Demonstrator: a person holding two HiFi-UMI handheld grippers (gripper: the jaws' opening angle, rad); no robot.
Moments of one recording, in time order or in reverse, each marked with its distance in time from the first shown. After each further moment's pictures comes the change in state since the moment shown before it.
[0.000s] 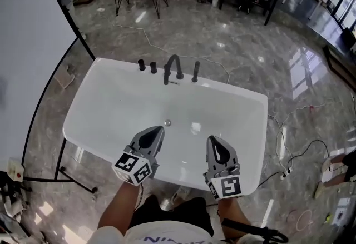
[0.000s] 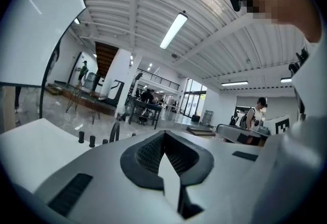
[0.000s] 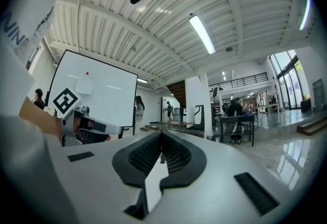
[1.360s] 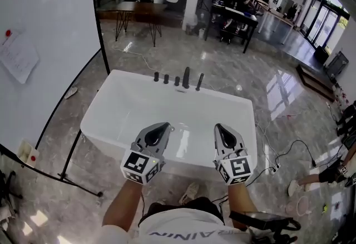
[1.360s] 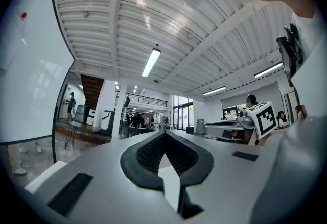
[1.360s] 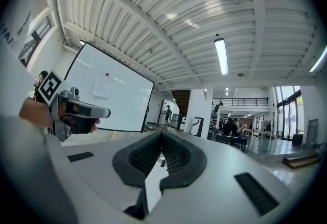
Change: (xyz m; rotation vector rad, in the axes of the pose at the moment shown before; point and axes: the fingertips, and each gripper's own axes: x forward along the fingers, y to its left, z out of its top) left arm -0.342 -0.079 0.119 0.247 -0.224 -0.086; right arm -0.135 0.250 0.176 -0.210 -0.016 -0.049
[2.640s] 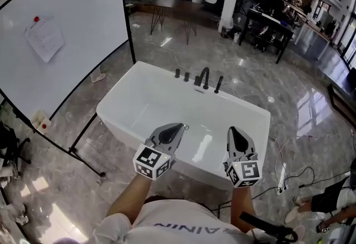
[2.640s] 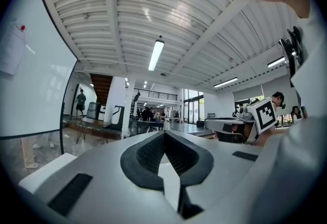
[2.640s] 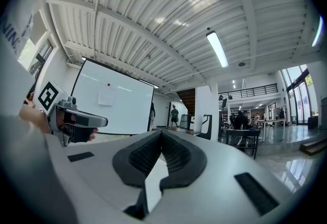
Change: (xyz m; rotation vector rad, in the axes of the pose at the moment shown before) left arm 0.071 -0.077 -0.035 0.013 0.068 0.122; right arm -0.027 -0.105 -0.037 0.114 -0.044 0.108
